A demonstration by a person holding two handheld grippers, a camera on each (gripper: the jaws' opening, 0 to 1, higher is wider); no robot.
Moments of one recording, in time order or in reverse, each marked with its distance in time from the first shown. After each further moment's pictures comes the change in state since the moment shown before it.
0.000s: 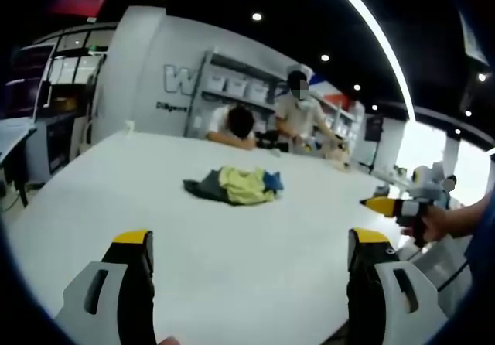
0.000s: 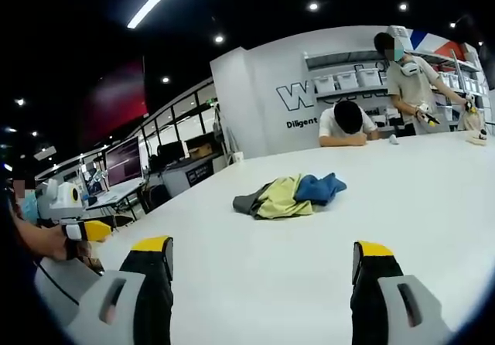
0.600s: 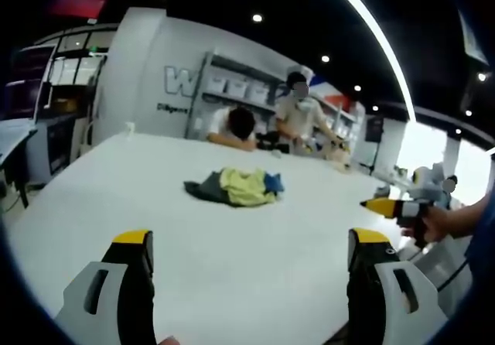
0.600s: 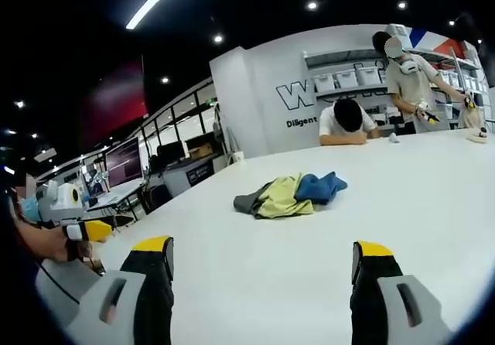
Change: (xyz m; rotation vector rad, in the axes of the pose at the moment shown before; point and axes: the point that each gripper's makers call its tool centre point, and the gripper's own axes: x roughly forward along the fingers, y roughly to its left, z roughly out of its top) left arm 0.001 0.004 0.000 0.002 -0.006 0.002; right arm 0.002 0.002 -0.001 0.014 0.008 0.011
